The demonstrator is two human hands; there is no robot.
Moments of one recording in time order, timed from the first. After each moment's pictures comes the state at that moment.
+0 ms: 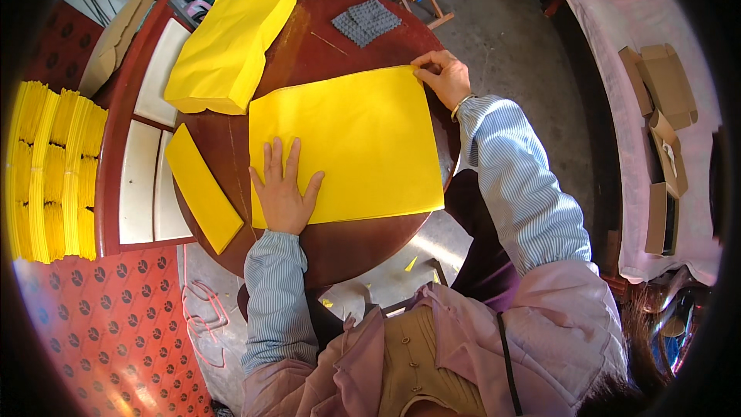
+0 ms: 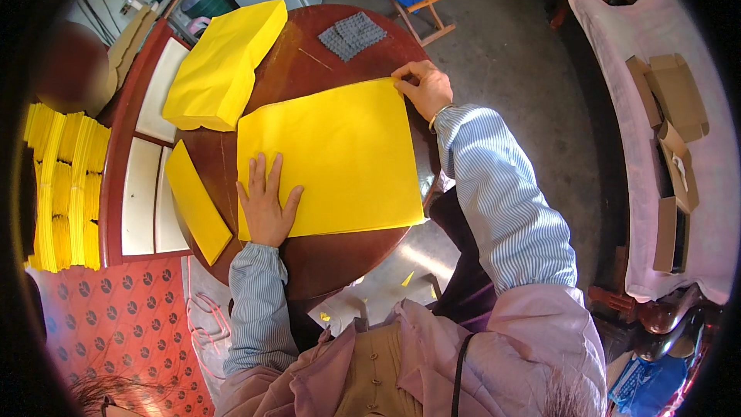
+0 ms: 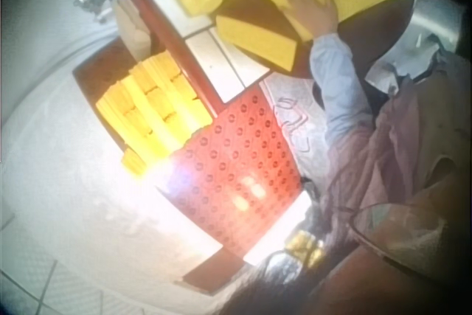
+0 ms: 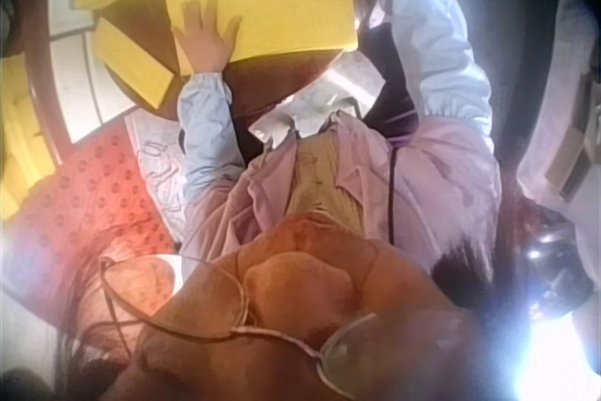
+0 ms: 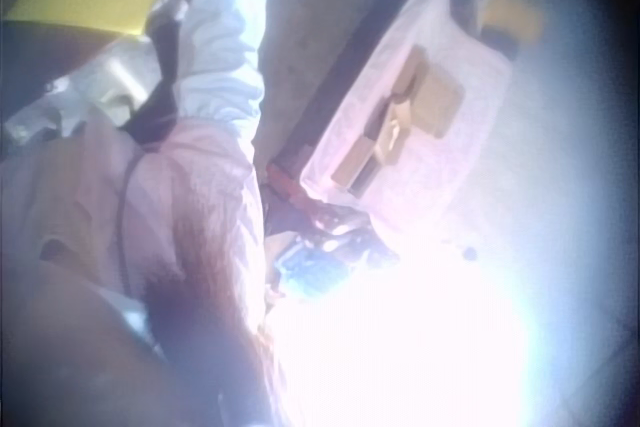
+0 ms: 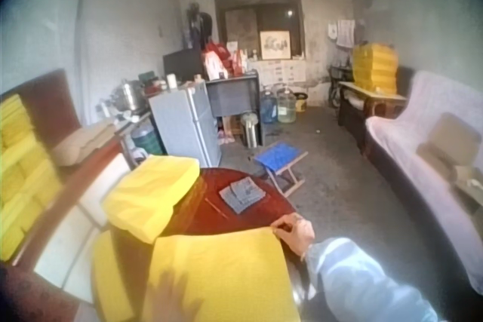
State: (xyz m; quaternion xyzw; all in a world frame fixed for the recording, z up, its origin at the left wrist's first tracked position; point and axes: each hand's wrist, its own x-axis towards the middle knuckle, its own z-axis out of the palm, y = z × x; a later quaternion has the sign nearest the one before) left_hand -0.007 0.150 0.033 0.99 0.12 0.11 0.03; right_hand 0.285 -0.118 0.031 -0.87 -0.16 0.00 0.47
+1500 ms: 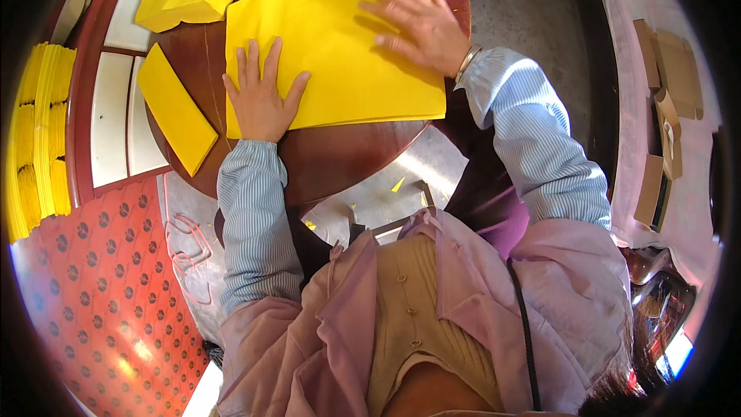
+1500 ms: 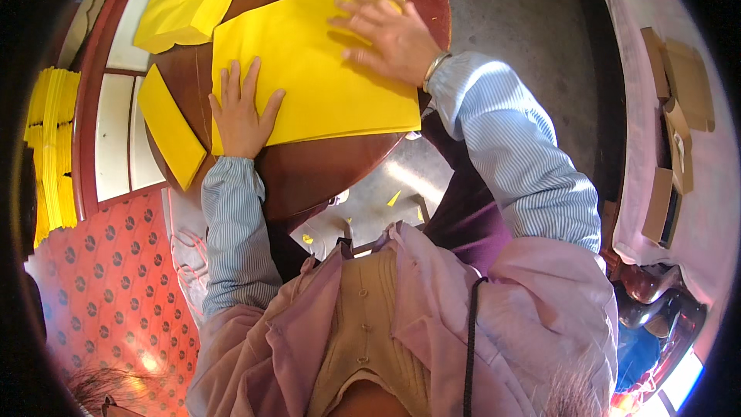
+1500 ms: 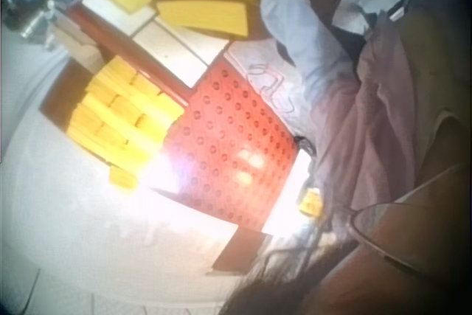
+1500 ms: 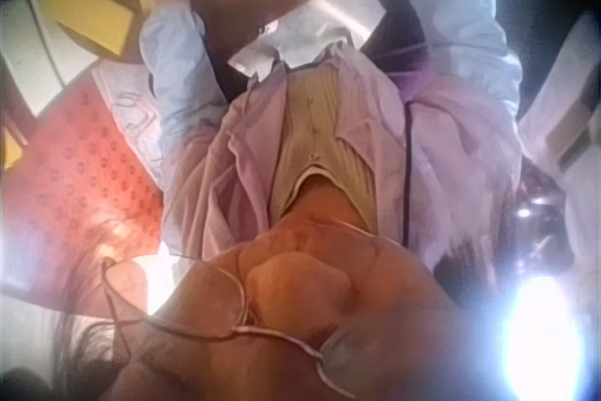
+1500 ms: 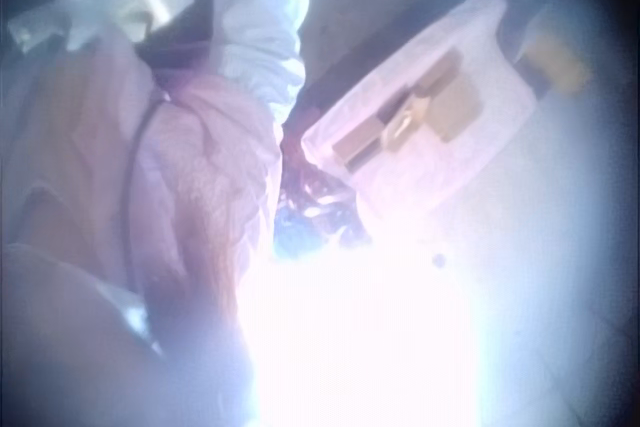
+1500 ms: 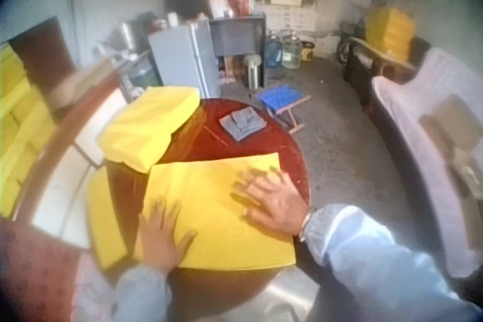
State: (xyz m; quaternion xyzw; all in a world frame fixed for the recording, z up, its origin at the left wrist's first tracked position) left_hand -0.008 0.162 0.015 0.98 0.11 0.14 0.00; right_hand 0.198 -0.116 0.022 -0.80 -0.54 -0.21 0.15
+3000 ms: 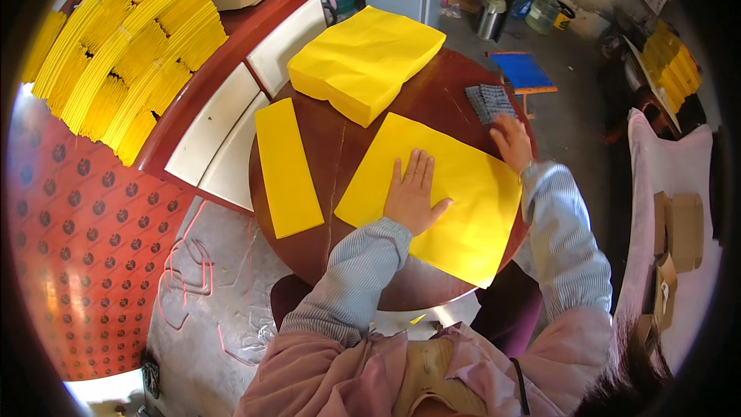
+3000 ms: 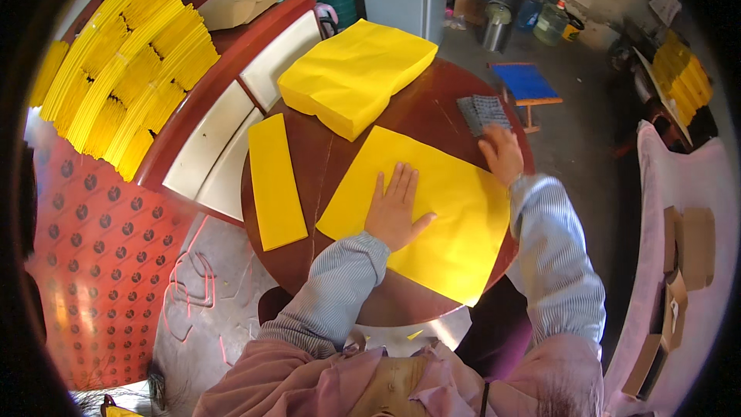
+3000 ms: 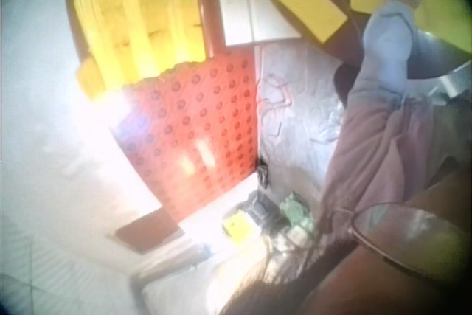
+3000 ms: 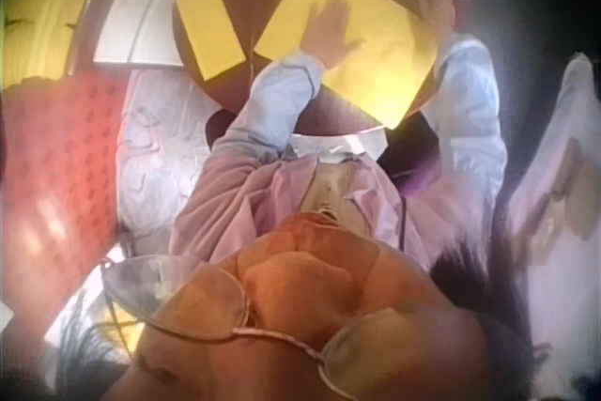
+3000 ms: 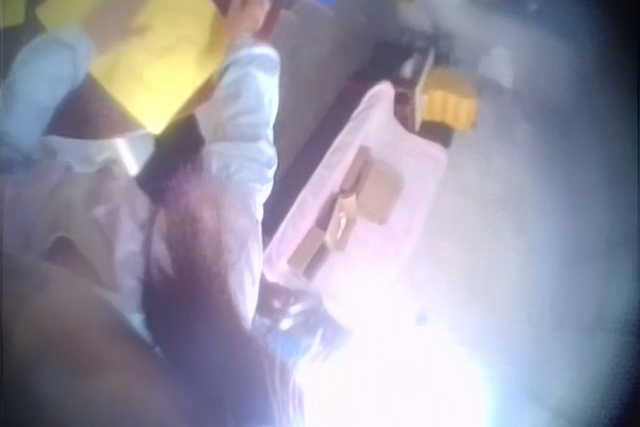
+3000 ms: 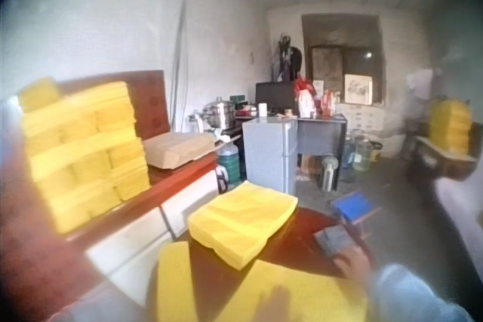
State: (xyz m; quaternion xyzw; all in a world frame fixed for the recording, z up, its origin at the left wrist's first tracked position) left_hand 0.054 0.133 0.031 0.99 0.09 0.06 0.07; right_hand 0.331 -0.043 0.040 -0.88 -0.39 -0.07 0.27
